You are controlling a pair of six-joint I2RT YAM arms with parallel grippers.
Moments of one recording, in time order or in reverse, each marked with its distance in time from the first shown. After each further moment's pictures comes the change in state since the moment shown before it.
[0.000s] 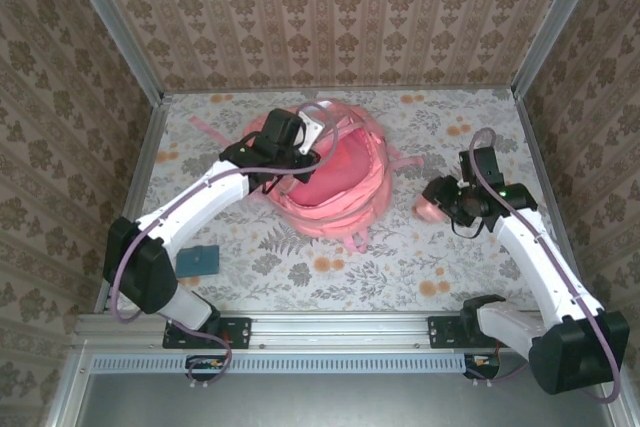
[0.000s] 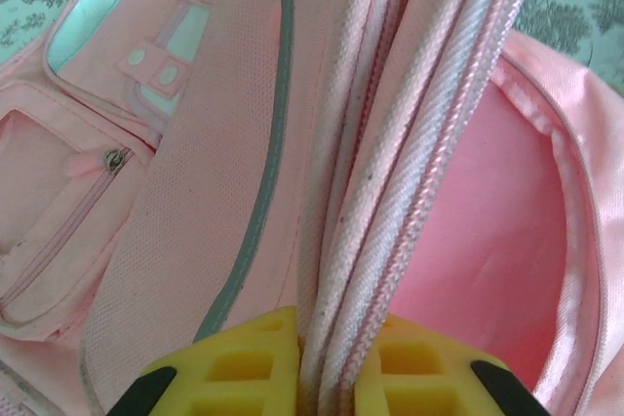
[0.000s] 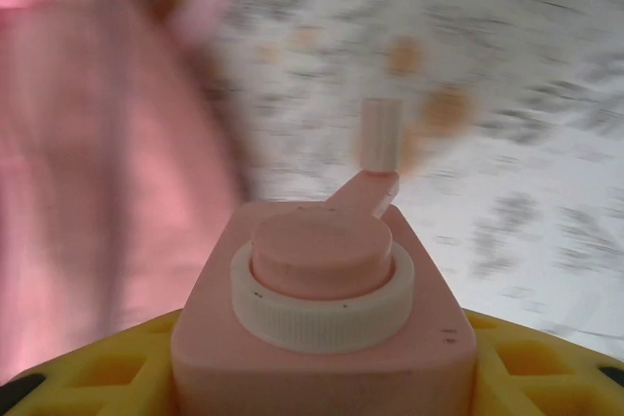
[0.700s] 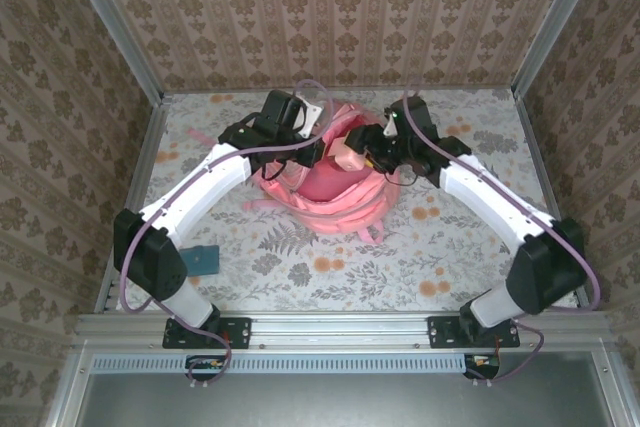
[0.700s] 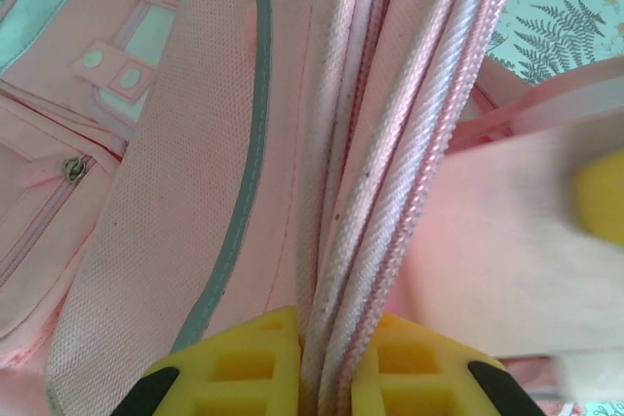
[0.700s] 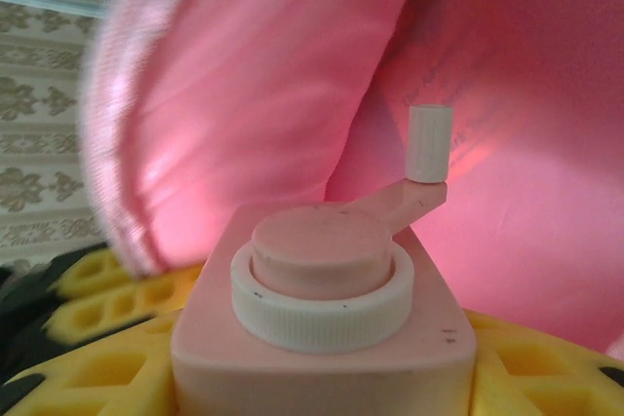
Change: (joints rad) left arm 0.018 0.062 0.165 -0.117 0.108 -0.126; right arm 0.294 0.472 0.360 0.394 -0.194 0.221
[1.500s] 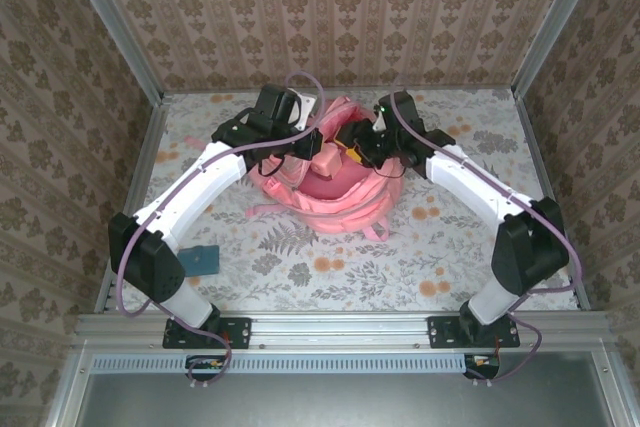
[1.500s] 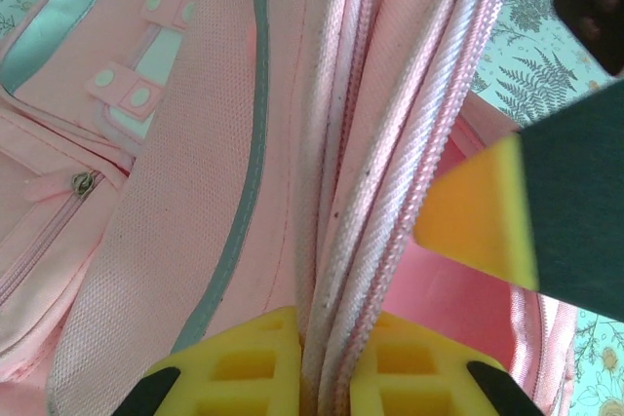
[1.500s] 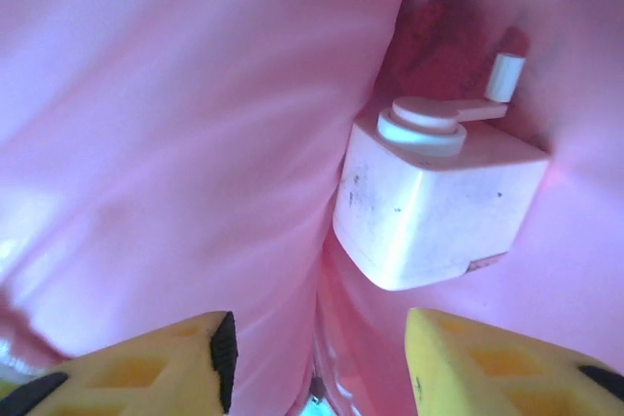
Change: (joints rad) left arm 0.019 -0.014 0.032 0.003 0.012 -0.081; right arm -0.002 0.082 0.049 0.047 -0.035 0.049
